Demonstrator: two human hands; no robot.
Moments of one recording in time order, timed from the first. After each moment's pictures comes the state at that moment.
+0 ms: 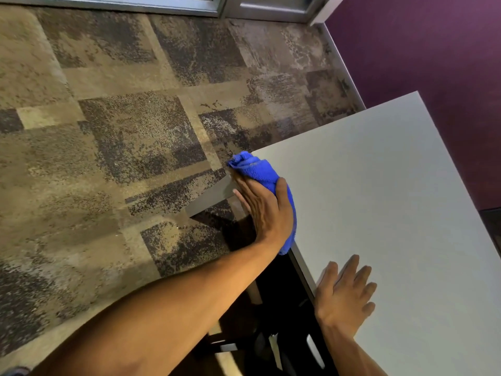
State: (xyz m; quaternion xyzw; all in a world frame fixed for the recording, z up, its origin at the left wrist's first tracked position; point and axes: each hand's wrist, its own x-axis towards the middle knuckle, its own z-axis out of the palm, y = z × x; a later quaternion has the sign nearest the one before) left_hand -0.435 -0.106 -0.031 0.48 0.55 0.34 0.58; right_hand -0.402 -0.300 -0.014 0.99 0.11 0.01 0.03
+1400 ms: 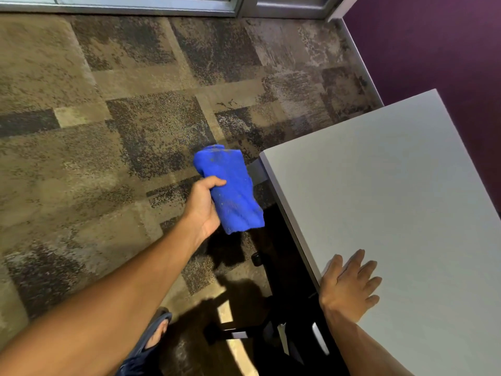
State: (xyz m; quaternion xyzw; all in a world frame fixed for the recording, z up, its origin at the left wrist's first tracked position) left_hand -0.576 -0.040 -0.041 0.03 0.42 0.27 0.86; right_hand -0.392 -0.310 -0.029 0.99 0.12 0.02 0.04
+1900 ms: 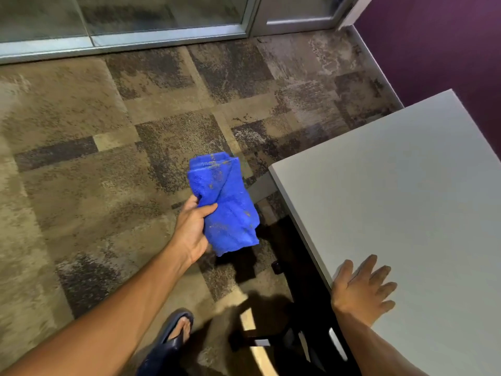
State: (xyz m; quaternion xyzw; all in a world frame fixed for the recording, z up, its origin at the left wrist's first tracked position) left_hand -0.631 -0.046 -0.021 0.12 0.44 0.34 0.83; right_hand -0.392 -0.307 -0.028 0.99 0.12 -0.03 0.05
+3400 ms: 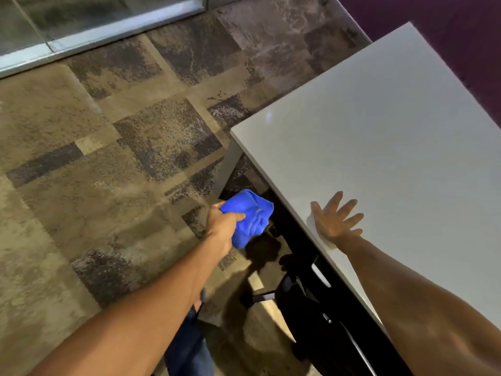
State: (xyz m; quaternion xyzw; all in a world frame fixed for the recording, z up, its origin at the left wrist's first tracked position) left_hand -0.579 -0.156 -0.003 0.33 0.59 0.14 0.73; right_hand -0.380 -0.288 0.038 0.94 0.10 -0.32 0.04
